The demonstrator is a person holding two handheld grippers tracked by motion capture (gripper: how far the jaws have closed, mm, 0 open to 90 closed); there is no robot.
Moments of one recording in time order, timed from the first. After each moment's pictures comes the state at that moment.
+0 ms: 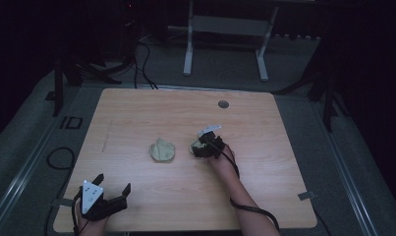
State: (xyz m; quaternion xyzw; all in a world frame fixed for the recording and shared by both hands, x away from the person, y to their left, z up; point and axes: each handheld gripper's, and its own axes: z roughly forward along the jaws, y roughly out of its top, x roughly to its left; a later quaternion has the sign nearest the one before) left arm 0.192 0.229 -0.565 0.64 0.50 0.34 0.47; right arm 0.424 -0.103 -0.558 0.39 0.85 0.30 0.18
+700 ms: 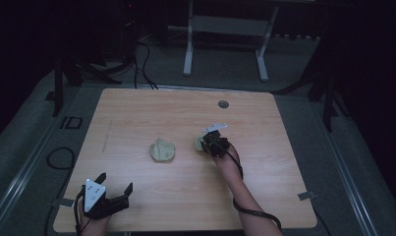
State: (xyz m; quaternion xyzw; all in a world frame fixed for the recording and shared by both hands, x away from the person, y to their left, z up) left arm 0.196 0.225 -0.565 0.65 0.49 0.34 0.47; right arm 0.408 -0.114 -0.530 0.40 0.84 0.31 0.19
